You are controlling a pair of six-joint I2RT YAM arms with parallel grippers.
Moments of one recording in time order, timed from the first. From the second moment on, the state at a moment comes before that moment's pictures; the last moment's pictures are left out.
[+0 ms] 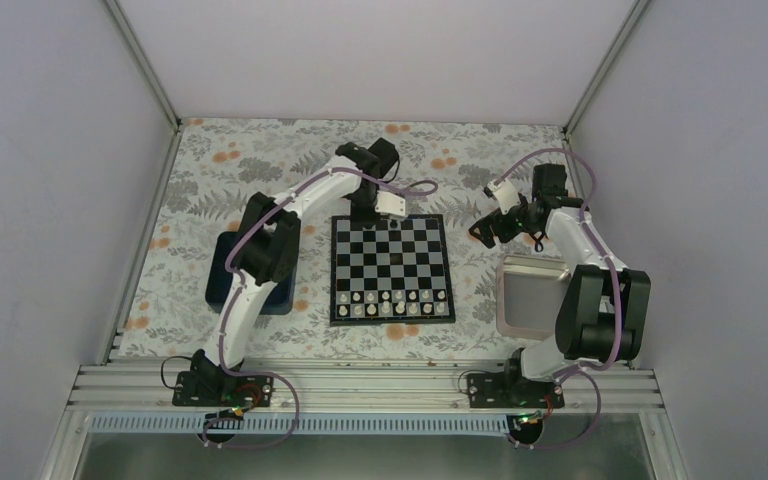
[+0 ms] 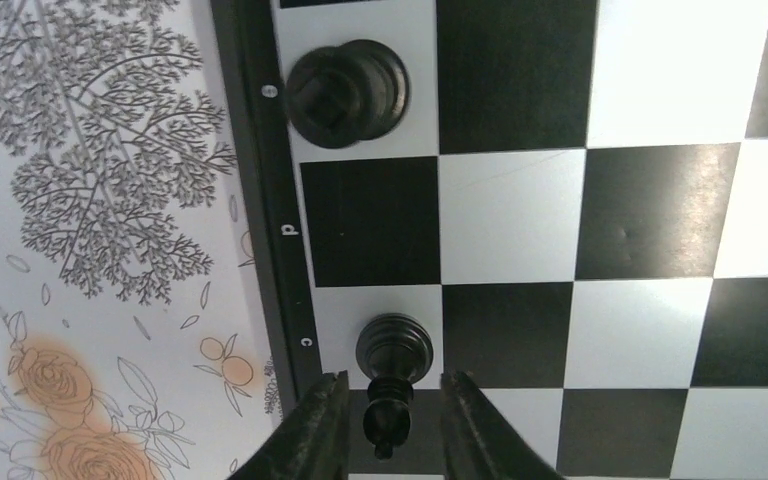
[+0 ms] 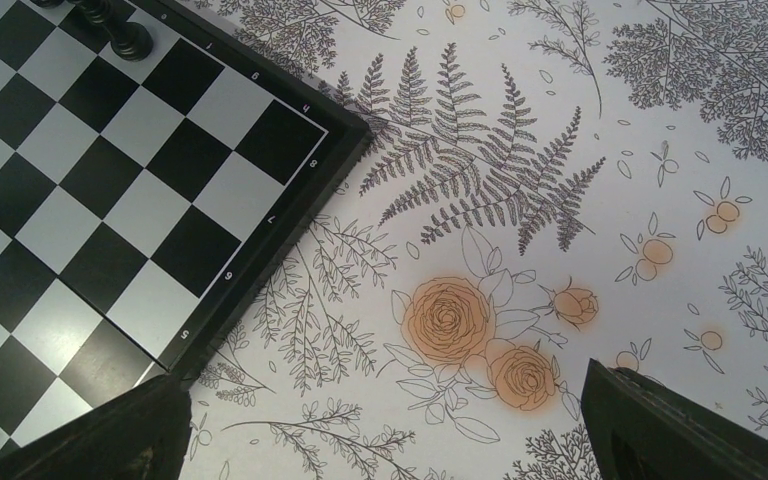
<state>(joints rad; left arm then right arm) -0.64 2.35 2.10 -1.18 0.04 0.93 -0.09 1.51 1.03 -0.61 -0.48 -0.63</state>
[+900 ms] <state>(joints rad) -0.33 1.57 1.44 -1.08 -0.07 0.95 -0.09 1.51 1.03 -0.63 -0.48 -0.63</state>
